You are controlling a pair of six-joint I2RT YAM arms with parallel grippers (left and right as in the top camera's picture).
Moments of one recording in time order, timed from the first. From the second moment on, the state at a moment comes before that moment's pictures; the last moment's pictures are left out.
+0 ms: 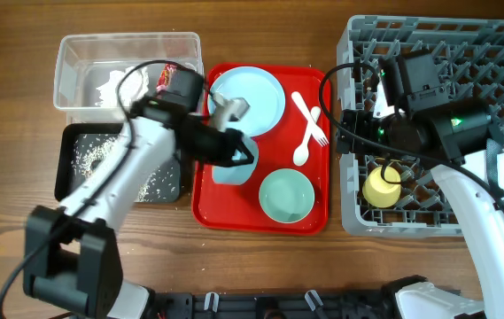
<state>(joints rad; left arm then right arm) -0.37 1.66 1.21 -0.87 0.66 -0.10 0.27 1.38 1.47 -1.30 -0.06 0.38</state>
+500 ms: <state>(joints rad) -0.65 1.78 1.21 -0.81 0.08 -0.46 0.27 1.38 1.47 -1.30 -0.09 0.38</state>
